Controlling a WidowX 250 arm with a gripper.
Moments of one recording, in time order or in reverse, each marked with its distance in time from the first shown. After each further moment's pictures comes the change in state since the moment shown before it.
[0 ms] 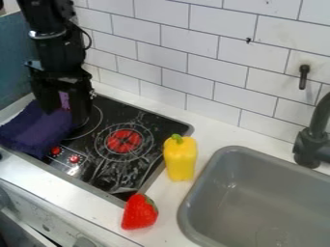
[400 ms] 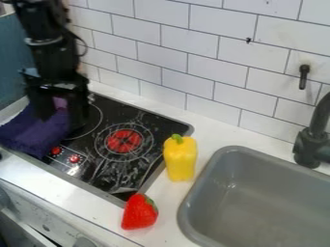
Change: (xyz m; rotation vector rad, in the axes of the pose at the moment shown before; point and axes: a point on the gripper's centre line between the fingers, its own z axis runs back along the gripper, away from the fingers) arm -0.008 0.010 -0.006 0.001 0.024 0.120
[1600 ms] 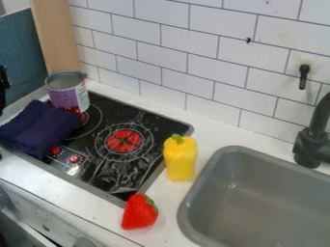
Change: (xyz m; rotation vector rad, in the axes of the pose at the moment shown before) arm -0.041 0.099 0.013 0.104 -0.052 0.584
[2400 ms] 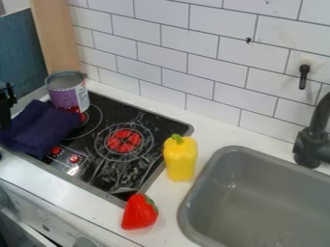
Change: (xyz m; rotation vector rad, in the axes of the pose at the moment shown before) arm 0.003 -0.002 -0.036 -0.002 0.017 0.279
